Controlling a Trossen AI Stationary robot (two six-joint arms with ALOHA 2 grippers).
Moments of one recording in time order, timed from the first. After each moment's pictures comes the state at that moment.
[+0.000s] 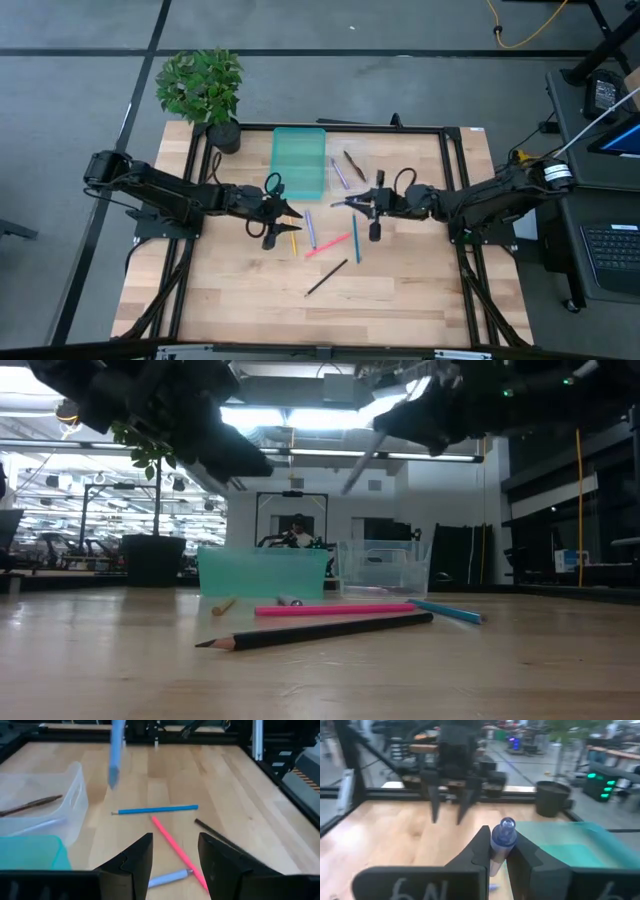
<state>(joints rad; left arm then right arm) -0.07 1.26 0.51 0.34 0.00 -0.05 0.11 1.29 0.48 0.74 0.25 -0.05</state>
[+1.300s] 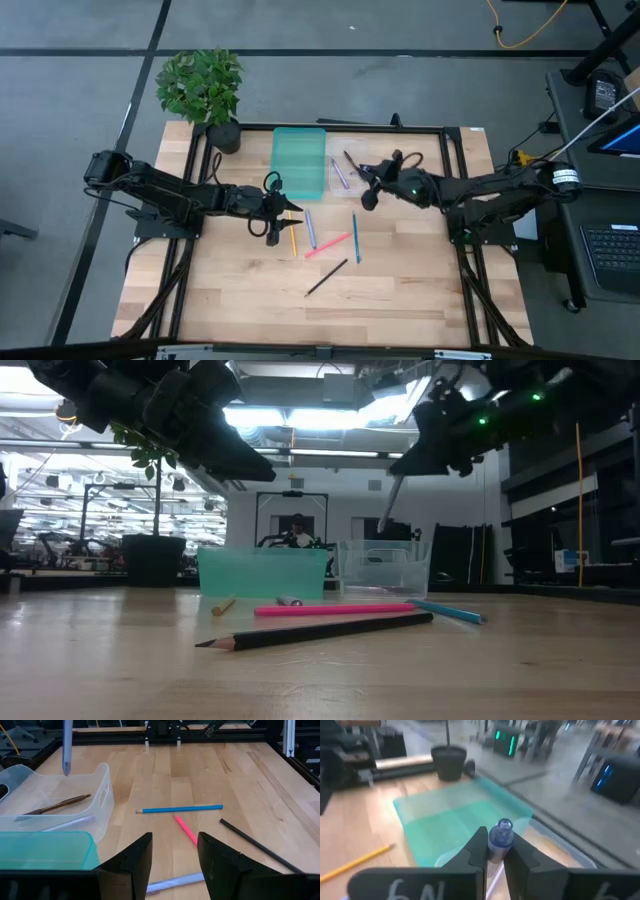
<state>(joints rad) -0.07 1.26 0.51 0.35 -0.12 -0.02 -0.07 1.23 0.55 0.37 0.51 0.10</state>
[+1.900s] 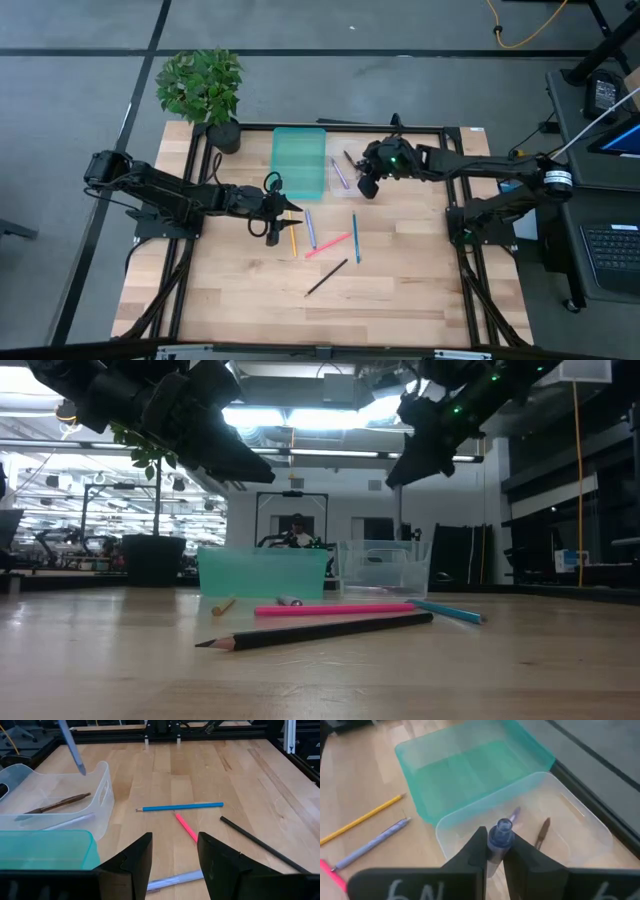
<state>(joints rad) -0.07 1.26 0.51 0.34 -0.11 -0.01 -0.27 1.32 0.90 -0.26 0.15 0.17</state>
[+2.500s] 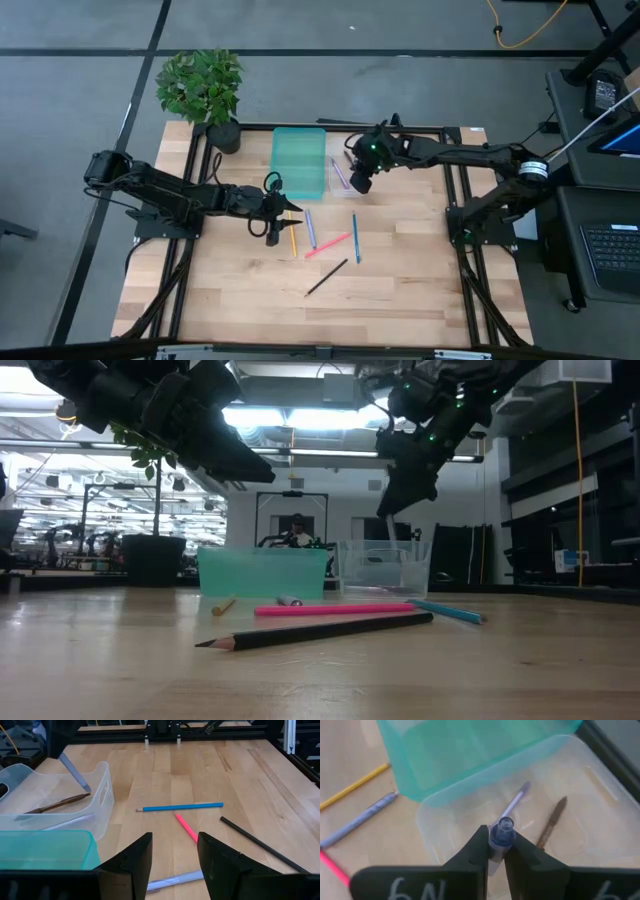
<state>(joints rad) -0.07 1.26 0.51 0.34 -0.11 -0.02 -0.38 1.52 1.03 -0.38 -0.03 0.11</state>
